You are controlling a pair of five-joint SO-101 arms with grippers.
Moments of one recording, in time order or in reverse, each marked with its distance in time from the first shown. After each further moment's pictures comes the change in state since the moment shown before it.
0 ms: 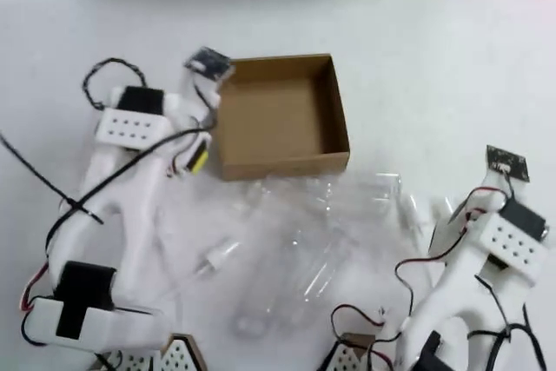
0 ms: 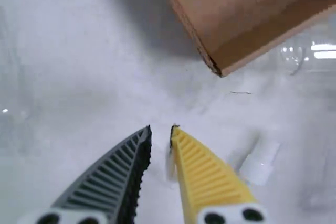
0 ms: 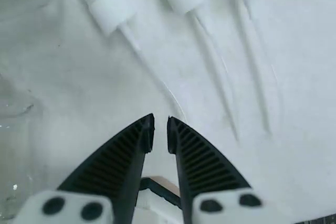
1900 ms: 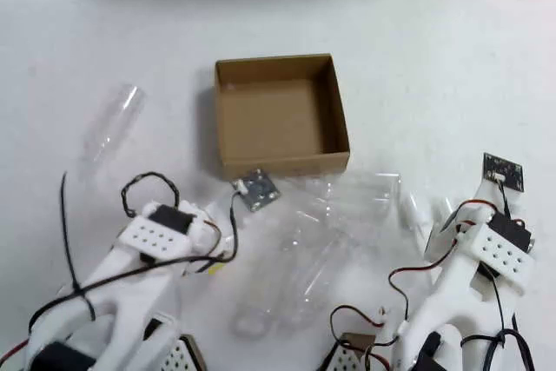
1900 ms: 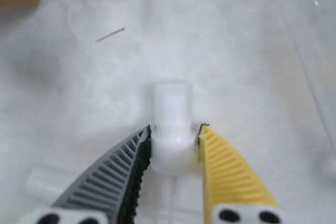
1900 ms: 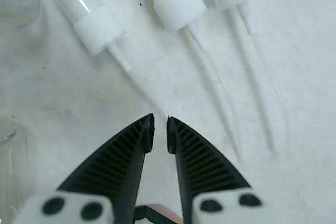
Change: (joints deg) left arm 12.4 -24.7 51.7 -27.8 -9.2; right arm 0.5 -0.7 6.5 -8.9 -1.2
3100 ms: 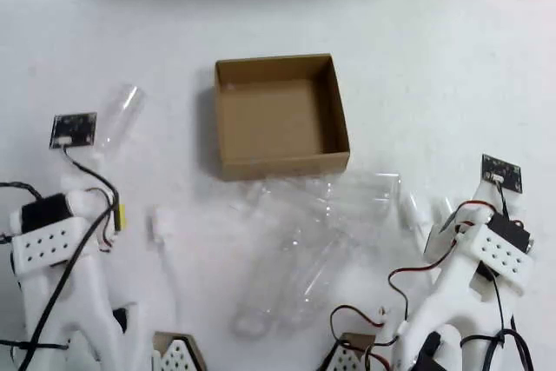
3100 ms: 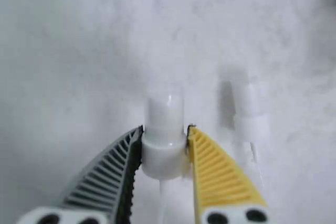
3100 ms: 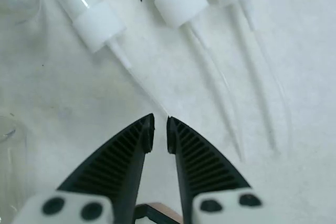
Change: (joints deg) left arm -44.1 -13.7 -9.8 15.1 19.8; right arm 0.0 -0.1 0.5 0.0 0.0
